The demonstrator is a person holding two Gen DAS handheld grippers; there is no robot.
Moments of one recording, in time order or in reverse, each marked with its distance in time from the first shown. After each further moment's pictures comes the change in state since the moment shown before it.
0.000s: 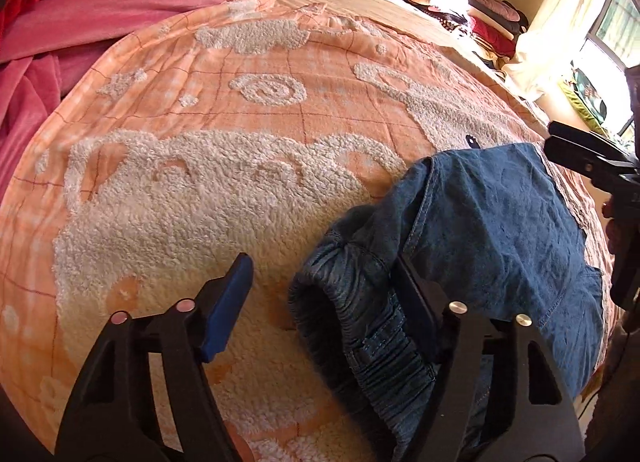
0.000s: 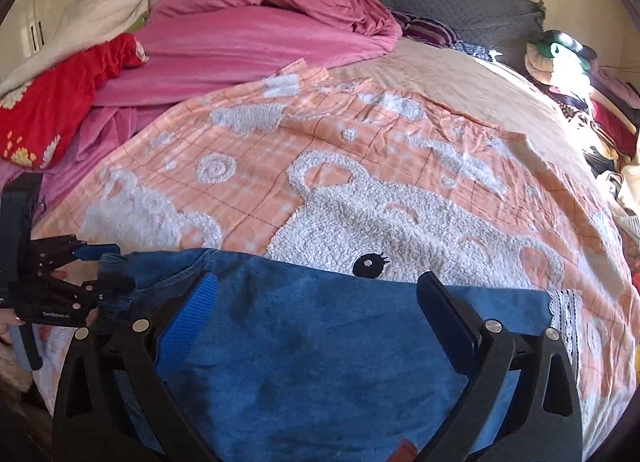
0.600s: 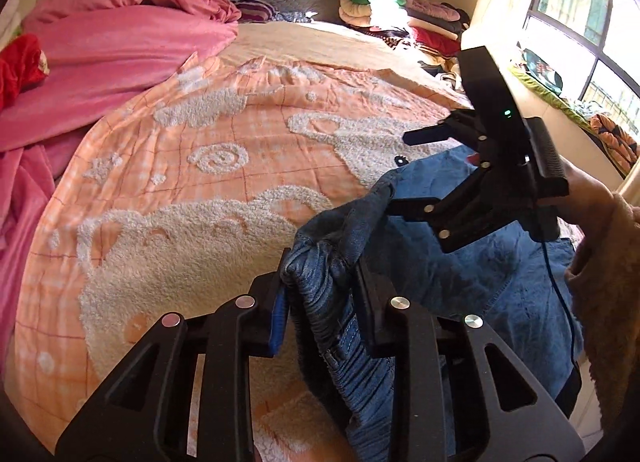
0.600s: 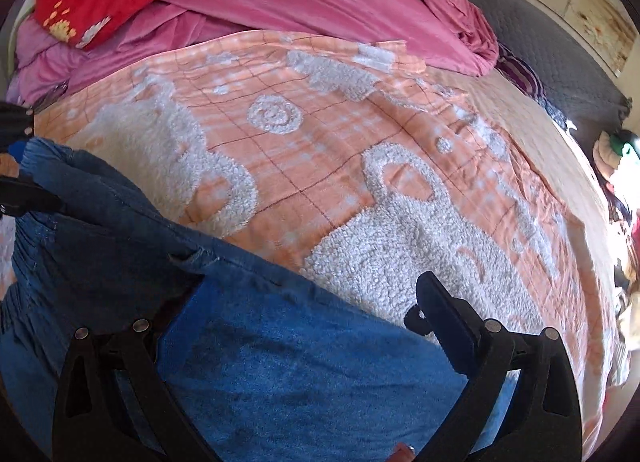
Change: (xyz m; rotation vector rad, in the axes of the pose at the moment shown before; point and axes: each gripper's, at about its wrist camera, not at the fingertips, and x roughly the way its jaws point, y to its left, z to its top) left arm -0.062 -0.041 0.003 0.198 -0.141 -0.067; right arm 0.058 0.046 0.004 -0.428 0.075 0.068
